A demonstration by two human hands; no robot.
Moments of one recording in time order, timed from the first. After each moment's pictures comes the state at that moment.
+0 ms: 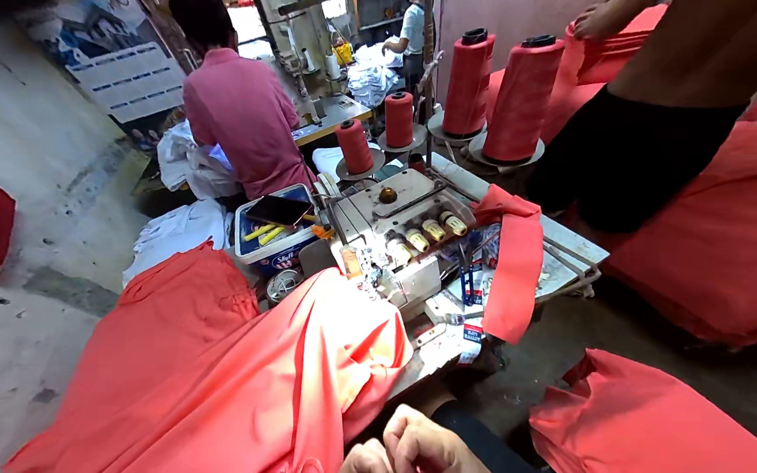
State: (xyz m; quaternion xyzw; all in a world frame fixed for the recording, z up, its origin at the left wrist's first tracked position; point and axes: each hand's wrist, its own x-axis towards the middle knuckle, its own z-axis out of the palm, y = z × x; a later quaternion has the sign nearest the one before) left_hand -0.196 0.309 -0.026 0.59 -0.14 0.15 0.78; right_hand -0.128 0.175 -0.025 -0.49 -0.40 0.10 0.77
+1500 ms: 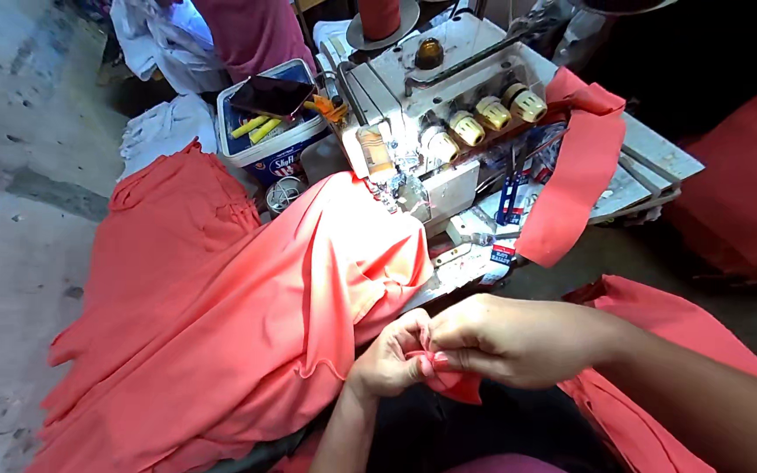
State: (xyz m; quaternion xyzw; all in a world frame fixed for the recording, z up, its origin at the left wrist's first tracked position) left_hand -0.136 0.325 -0.081 0.44 -0.23 -0.11 0.86; right_hand -0.037 0.146 0.009 -0.62 -0.60 0.29 0.41
